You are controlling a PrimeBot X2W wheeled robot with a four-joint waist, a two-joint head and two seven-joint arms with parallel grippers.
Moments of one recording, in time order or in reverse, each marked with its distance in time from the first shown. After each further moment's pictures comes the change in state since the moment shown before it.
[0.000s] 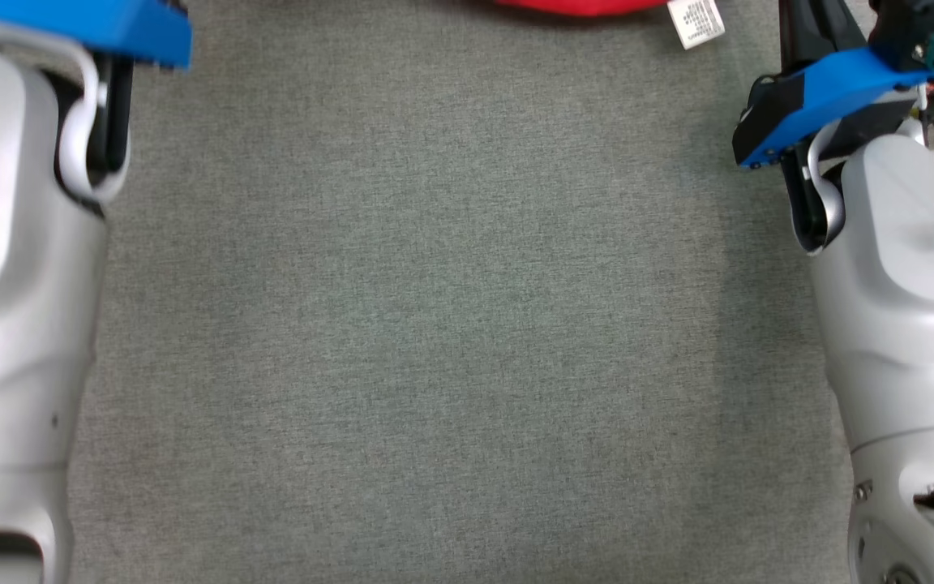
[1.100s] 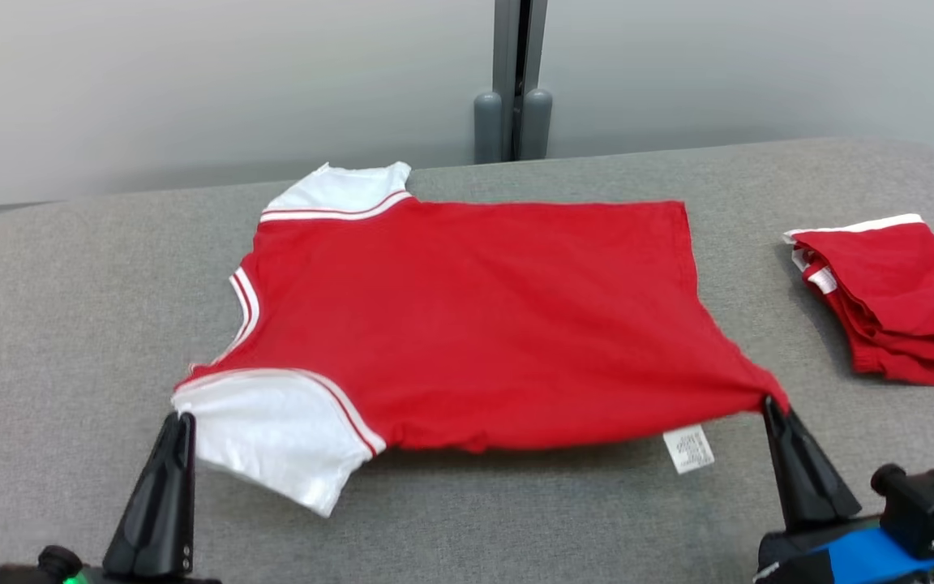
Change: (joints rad) left arm 1.306 0.010 0.197 -0.866 -0.018 0.050 0.126; right arm 1.135 -0.001 0.107 -0.939 0.271 0.000 0.201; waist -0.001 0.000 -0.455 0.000
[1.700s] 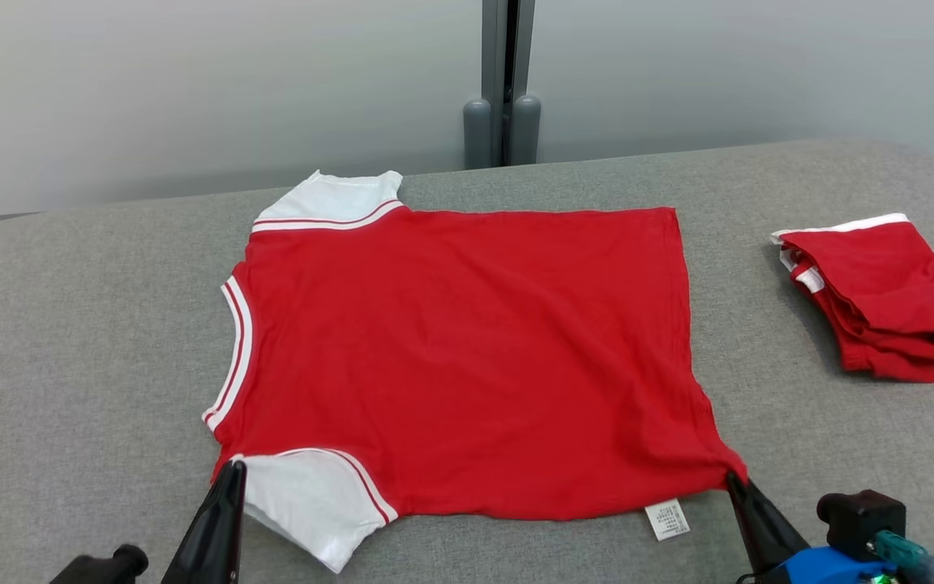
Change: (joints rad) left arm -0.003 -0.026 -0.069 0.215 -0.048 -0.015 0.028; right arm 0.016 0.000 0.023 0.190 0.040 0.000 0.114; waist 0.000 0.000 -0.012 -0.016
